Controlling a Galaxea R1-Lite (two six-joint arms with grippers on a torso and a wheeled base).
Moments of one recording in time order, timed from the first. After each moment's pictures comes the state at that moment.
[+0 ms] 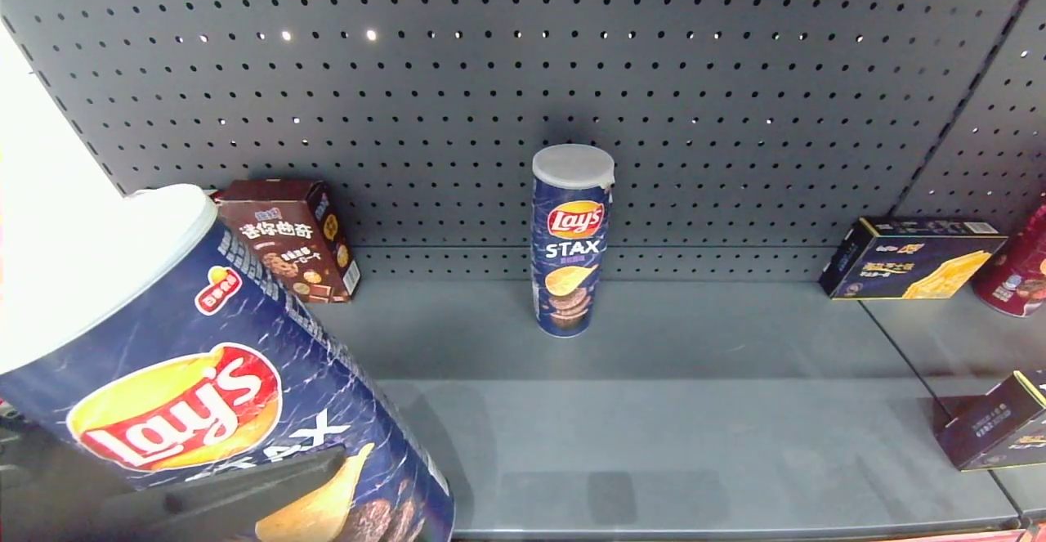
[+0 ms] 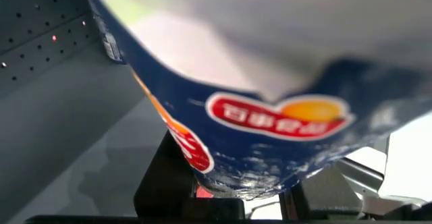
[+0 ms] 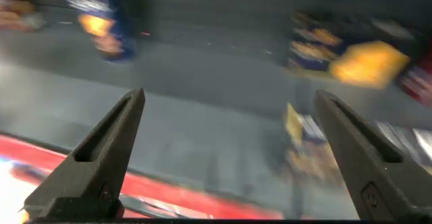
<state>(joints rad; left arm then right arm) -0.56 1.00 -0.62 -0.23 -0.49 0.03 0.10 0.58 -0.55 -0.02 0.20 -0.02</state>
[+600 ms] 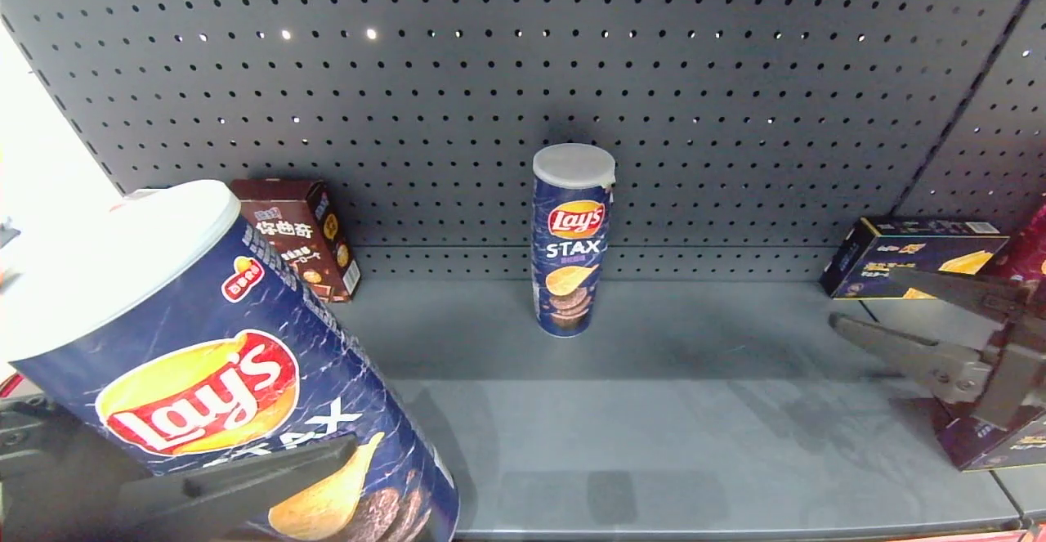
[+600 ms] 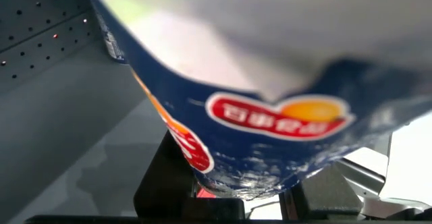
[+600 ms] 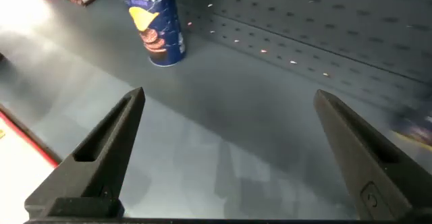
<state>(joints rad) -0.55 1.02 -0.62 -0.24 -0.48 0.02 0.32 1.12 -0.57 -0.47 0.27 -0.07</state>
